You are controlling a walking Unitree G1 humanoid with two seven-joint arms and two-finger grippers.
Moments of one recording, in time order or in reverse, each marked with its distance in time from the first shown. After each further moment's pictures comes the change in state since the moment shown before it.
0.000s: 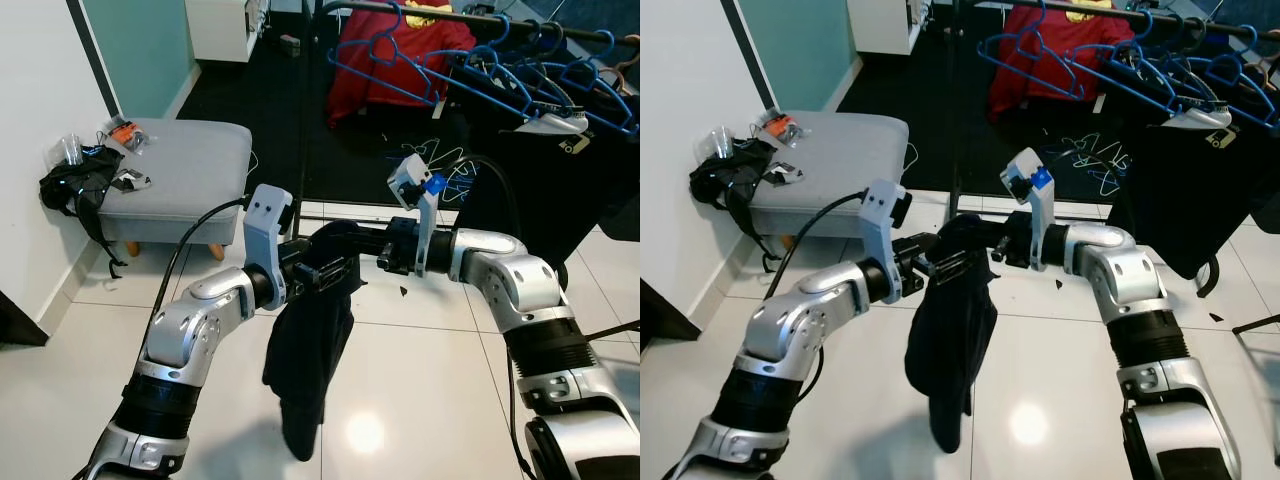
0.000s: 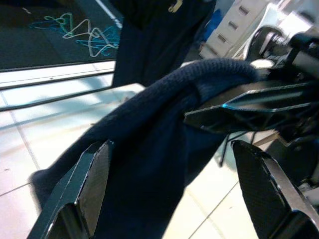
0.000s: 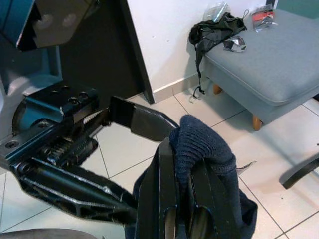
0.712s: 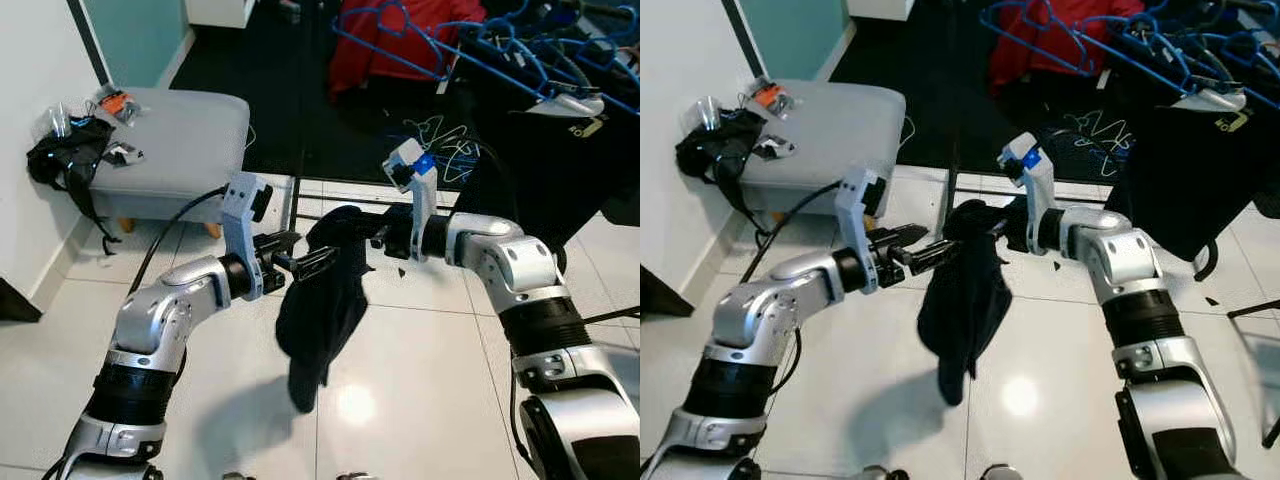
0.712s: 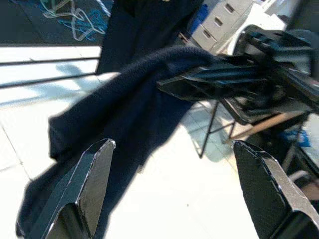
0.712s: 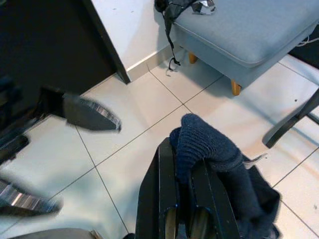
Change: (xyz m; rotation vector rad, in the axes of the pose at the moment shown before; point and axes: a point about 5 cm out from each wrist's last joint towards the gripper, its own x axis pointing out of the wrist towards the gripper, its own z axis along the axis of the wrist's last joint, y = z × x) left arm -0.018 0.010 0.013 -0.019 0.021 -0.086; right arm 0.007 -0.015 0.006 0.036 0.059 -0.163
